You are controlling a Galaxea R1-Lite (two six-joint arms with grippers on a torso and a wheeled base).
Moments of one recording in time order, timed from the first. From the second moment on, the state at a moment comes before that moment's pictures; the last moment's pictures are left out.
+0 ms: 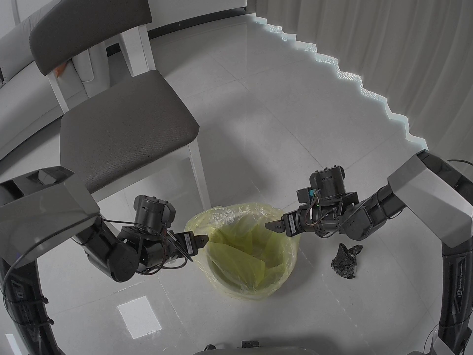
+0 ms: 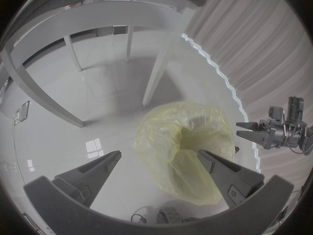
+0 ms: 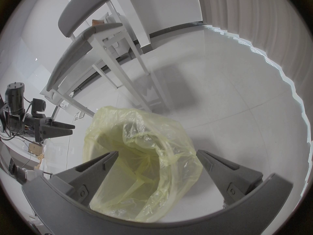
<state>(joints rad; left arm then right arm) -0.42 2.14 -0.80 -0.64 0.05 -0.46 0.42 2.33 -1.26 -0.43 0.16 0.08</state>
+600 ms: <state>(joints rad) -0.43 2.33 -0.88 -0.67 0.09 -0.42 0.39 2.44 -1.37 -0.38 0.15 0.07</state>
